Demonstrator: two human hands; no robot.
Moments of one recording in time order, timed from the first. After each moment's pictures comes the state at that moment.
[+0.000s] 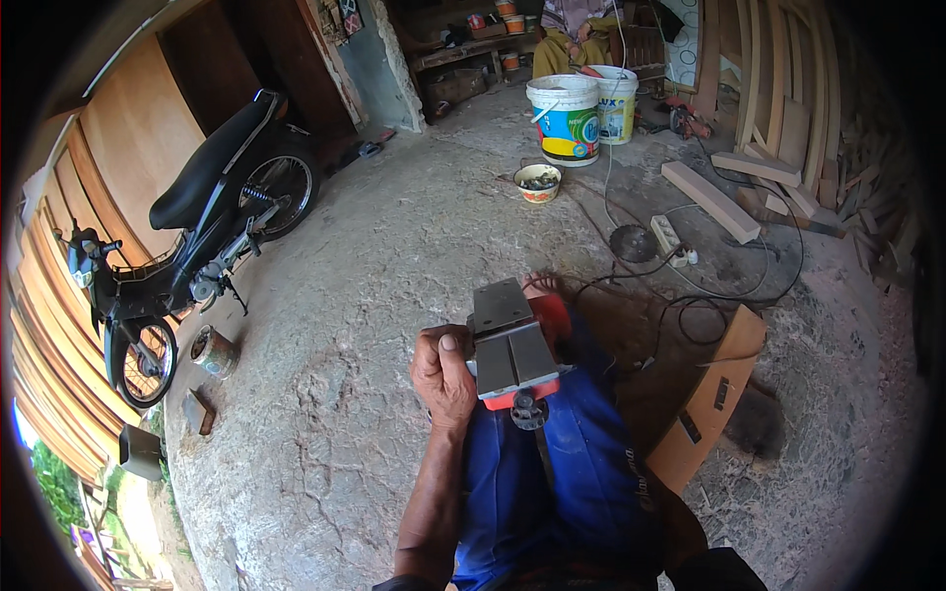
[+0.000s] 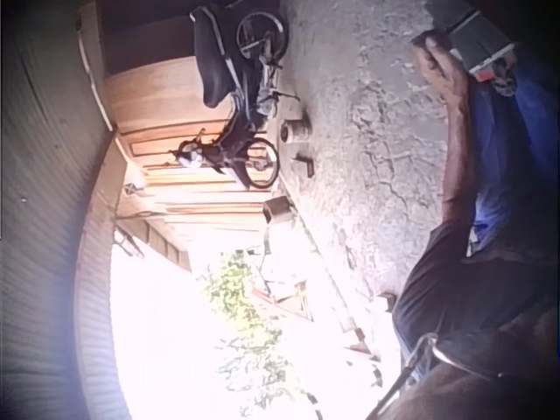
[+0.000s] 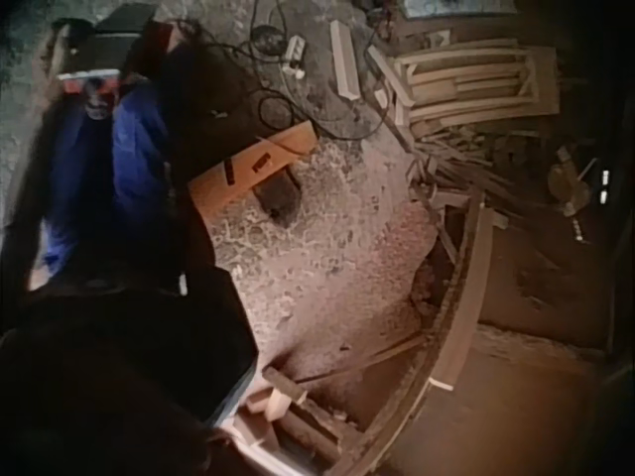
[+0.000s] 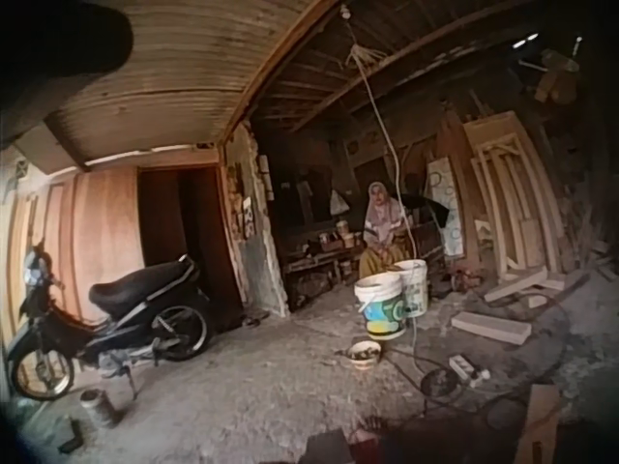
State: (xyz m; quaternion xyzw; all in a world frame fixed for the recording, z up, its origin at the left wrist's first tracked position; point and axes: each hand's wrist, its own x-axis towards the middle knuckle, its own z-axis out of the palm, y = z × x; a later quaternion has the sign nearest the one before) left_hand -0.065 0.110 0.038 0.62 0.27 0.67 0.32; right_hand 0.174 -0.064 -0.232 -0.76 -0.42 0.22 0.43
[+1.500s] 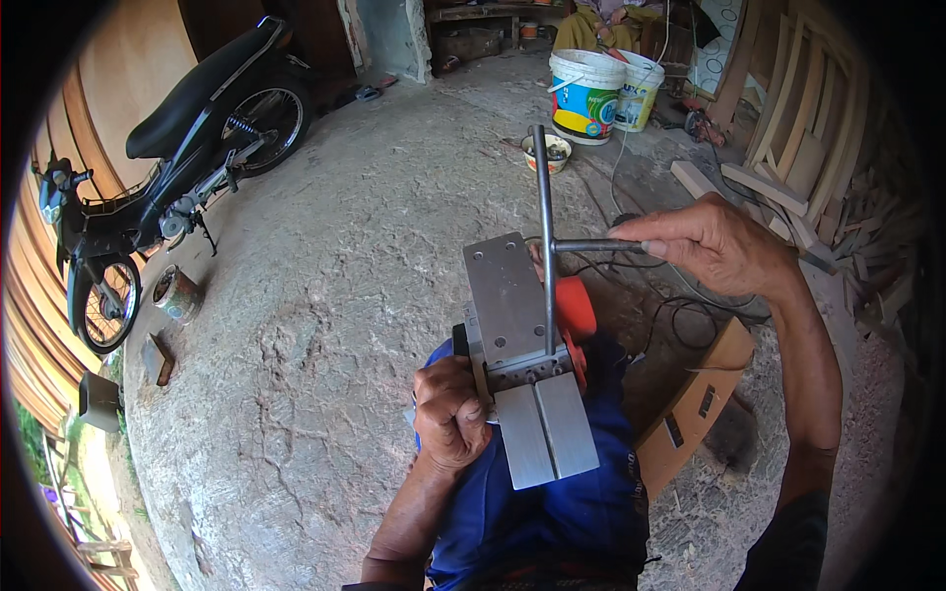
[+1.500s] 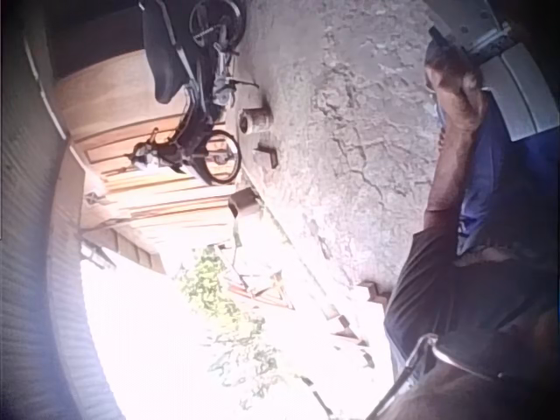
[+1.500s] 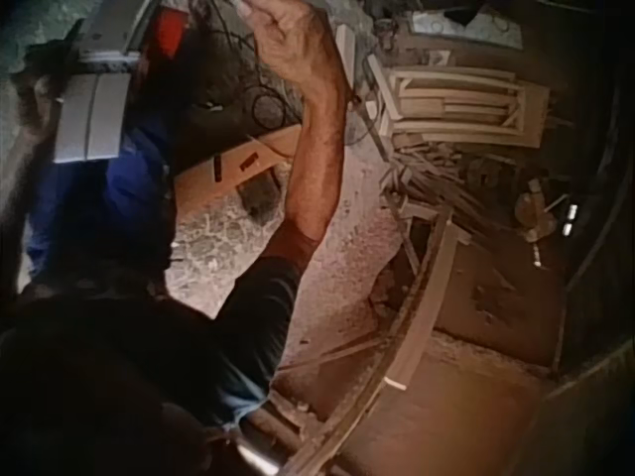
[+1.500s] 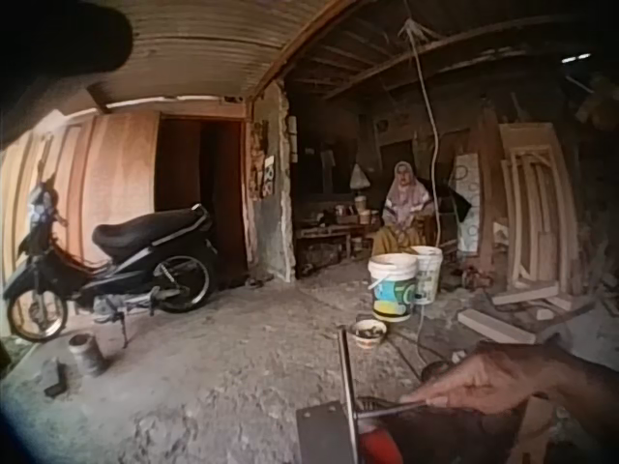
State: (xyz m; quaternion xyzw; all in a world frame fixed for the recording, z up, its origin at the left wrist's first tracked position) left_hand -0.095 0.069 0.023 0.72 0.16 0.67 0.10; right_hand 0.218 0.051 0.231 -0.53 -0.81 0.17 0.19
